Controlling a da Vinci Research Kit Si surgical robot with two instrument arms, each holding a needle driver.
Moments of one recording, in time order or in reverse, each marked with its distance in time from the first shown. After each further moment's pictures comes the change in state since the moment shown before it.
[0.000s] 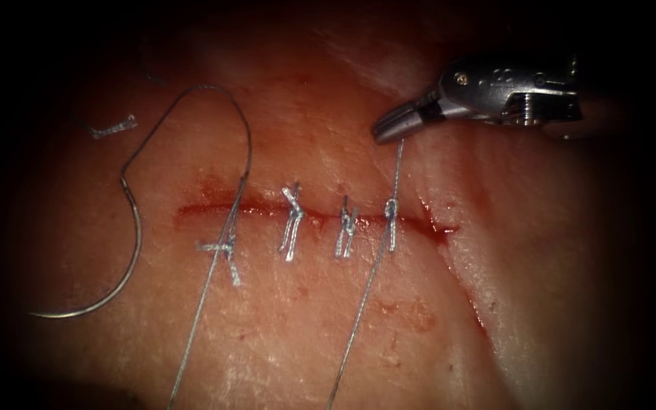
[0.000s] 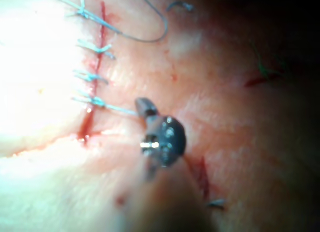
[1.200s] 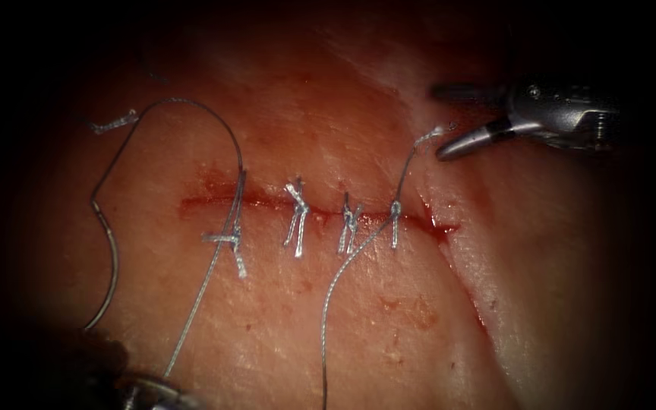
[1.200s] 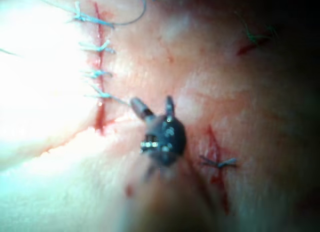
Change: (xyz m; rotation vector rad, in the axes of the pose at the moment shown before) right arm 0.001 -0.005 -0.008 -0.413 0.095 0.190; left arm 0.007 -0.010 -0.002 0.101 0.003 0.056
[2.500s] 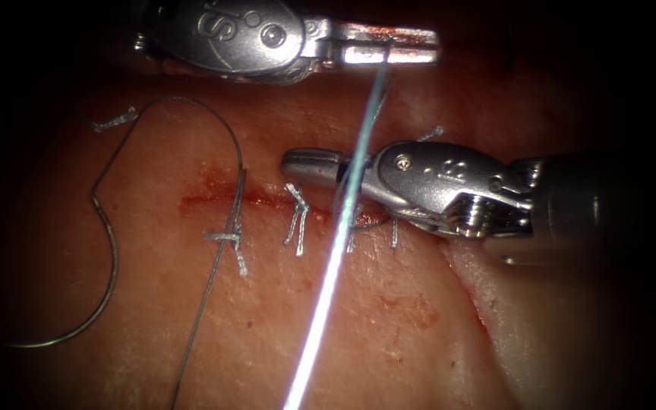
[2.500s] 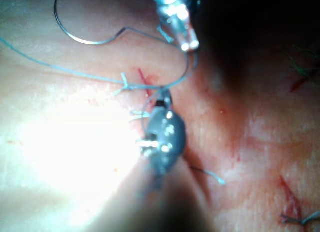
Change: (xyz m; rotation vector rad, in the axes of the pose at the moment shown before) right arm 0.005 -0.013 0.012 -0.056 0.205 0.087; left arm 0.002 -0.026 0.003 0.147 0.049 0.089
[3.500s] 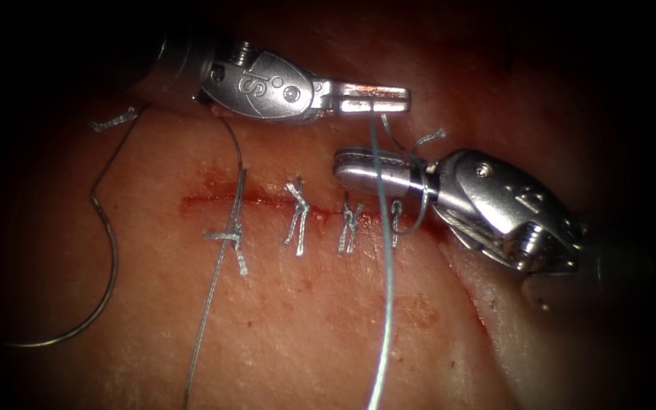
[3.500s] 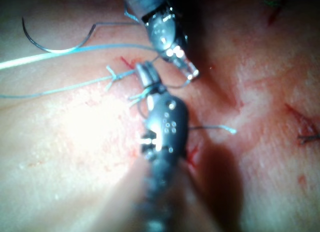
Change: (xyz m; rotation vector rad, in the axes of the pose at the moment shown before) right arm 0.000 0.001 -0.006 0.117 0.337 0.166; left arm -0.015 0.002 -0.001 -0.015 0.023 -0.015
